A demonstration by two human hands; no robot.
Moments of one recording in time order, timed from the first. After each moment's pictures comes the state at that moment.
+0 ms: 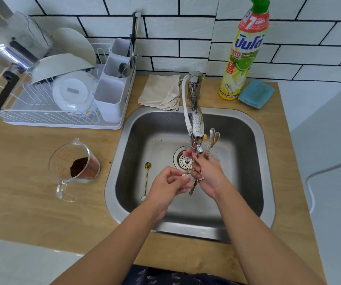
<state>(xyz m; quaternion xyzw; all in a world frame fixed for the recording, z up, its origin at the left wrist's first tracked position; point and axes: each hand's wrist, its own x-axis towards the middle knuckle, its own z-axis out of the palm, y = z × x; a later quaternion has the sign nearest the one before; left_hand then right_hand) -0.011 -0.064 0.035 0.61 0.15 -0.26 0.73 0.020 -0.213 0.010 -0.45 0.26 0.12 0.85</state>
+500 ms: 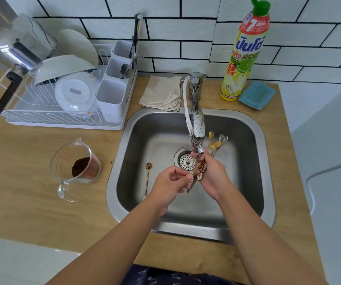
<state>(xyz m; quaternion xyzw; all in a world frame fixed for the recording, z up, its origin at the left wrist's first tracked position) -0.005 -0.067 0.040 0.67 0.12 -0.27 0.68 0.016 -0.216 0.018 -0.40 0.30 0.11 0.86</state>
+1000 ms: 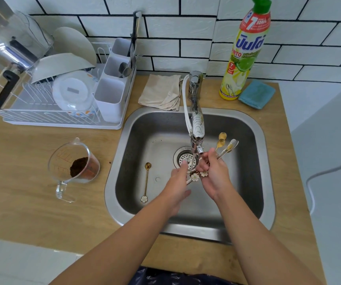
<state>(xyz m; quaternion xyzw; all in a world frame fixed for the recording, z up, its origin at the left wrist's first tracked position) -0.002 -0.100 0.040 0.63 0.24 -0.32 0.67 0.014 -0.215 0.018 -0.35 0.29 0.02 0.89</state>
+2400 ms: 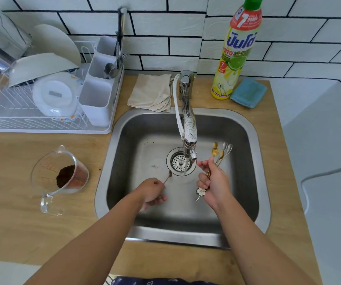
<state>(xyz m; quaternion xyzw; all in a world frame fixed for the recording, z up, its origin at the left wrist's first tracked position) 0.035 -0.036 -0.020 0.76 0.20 -0.43 0.46 0.003 -0.233 -0.012 -0.33 0.37 0.01 0.87</state>
